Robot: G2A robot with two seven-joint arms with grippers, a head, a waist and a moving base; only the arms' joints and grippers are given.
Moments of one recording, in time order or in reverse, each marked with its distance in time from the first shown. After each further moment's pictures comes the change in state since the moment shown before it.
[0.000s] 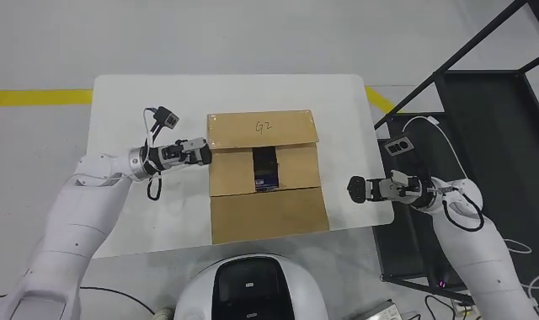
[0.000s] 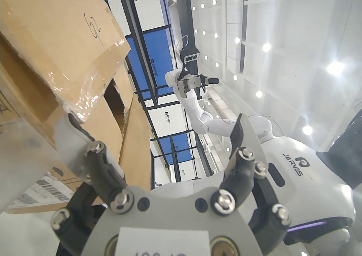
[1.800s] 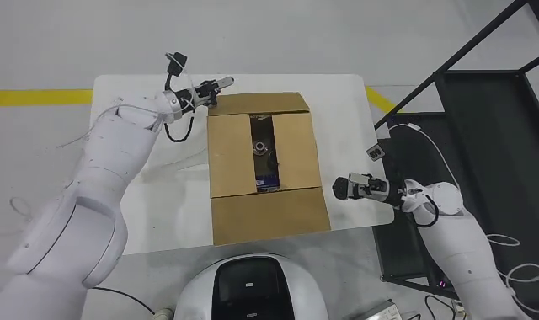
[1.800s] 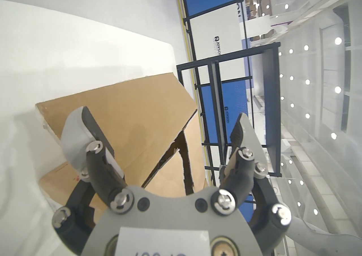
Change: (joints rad) left arm -0.541 -0.338 0.383 0.743 0.408 -0.024 0.575; right arm 0.097 -0.048 -0.108 0.189 -0.346 -0.139 -0.140
